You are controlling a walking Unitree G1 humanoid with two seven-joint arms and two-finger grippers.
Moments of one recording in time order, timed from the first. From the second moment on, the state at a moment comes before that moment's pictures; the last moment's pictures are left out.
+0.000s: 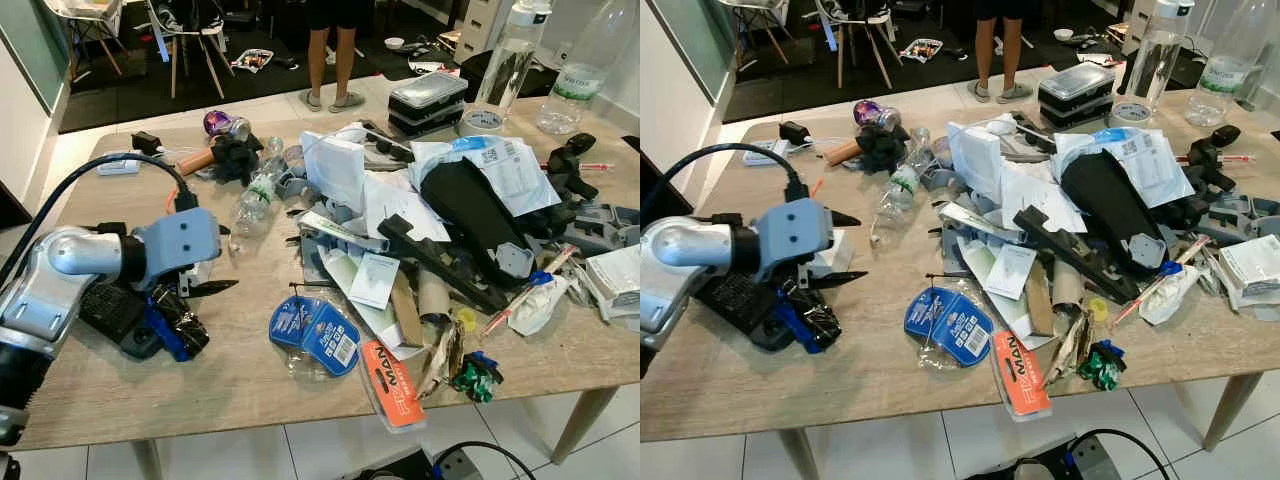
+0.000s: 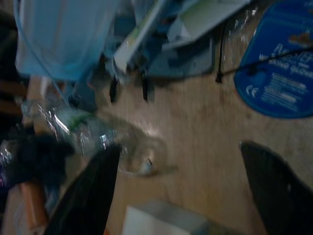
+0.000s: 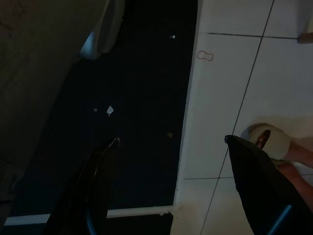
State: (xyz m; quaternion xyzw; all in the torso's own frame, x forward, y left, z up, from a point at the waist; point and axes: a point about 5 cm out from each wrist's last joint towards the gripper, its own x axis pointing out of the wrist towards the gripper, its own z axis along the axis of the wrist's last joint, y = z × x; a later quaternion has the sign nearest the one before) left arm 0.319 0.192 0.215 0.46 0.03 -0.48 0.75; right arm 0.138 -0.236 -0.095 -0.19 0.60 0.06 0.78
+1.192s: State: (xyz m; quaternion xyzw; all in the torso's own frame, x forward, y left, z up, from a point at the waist) left arm 0.340 0.258 0.209 0.56 0.26 -0.31 0.72; right arm 0.136 -0.236 -0.096 -0.19 0.60 0.05 0.77
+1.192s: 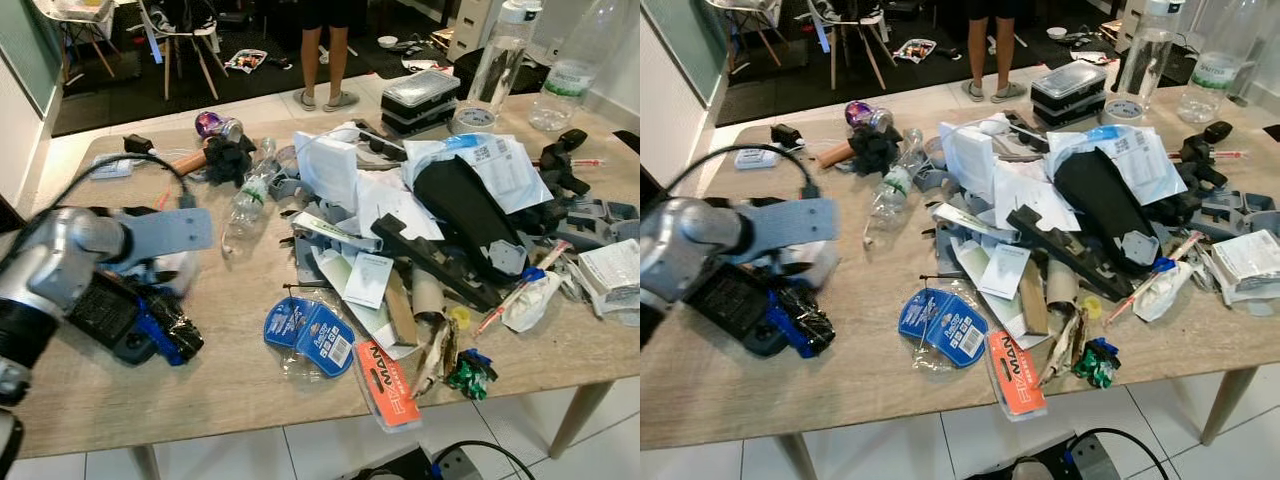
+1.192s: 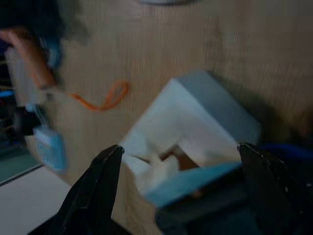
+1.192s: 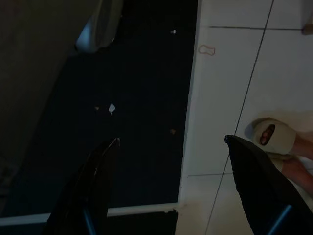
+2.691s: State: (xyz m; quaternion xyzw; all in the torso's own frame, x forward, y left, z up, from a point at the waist) left arm 0.344 0.240 0.172 0.50 0.34 -0.26 0.75; right arm 0.137 -0.236 -0.096 -0.19 0.60 0.05 0.77
